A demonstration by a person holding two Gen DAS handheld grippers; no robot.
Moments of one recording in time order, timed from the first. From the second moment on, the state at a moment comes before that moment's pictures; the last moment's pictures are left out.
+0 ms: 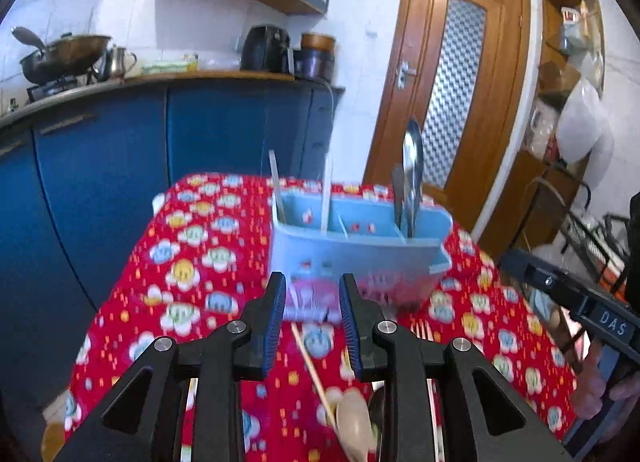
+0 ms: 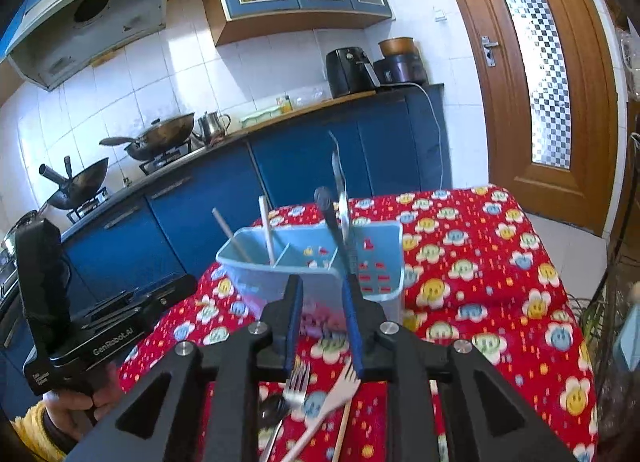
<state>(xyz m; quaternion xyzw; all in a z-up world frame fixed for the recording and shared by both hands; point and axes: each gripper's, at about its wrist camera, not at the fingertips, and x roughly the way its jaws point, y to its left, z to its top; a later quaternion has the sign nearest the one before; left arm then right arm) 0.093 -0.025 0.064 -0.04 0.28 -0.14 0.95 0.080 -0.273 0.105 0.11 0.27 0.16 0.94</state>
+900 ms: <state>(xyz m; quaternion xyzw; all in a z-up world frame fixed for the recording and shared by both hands) 0.056 -0.056 -0.003 0.02 0.46 -0.18 0.87 0.022 -0.307 0.046 0.14 0.35 0.13 0.92</state>
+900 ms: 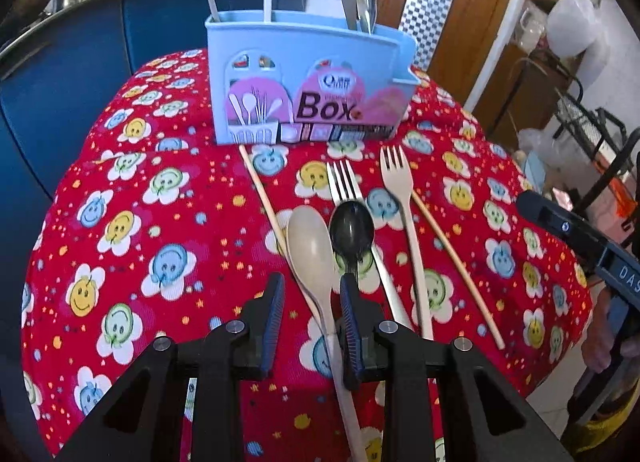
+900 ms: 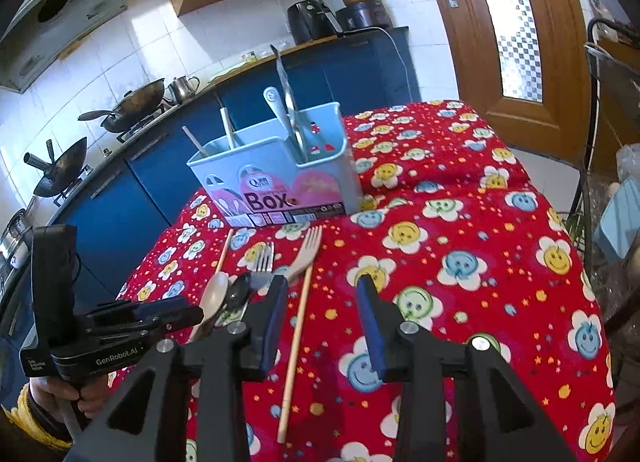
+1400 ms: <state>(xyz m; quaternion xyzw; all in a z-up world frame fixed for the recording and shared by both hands) 0.054 -0.058 -0.014 0.01 0.48 -0.18 0.86 0.019 -0.315 0.036 0.16 0.37 0.13 0.91</state>
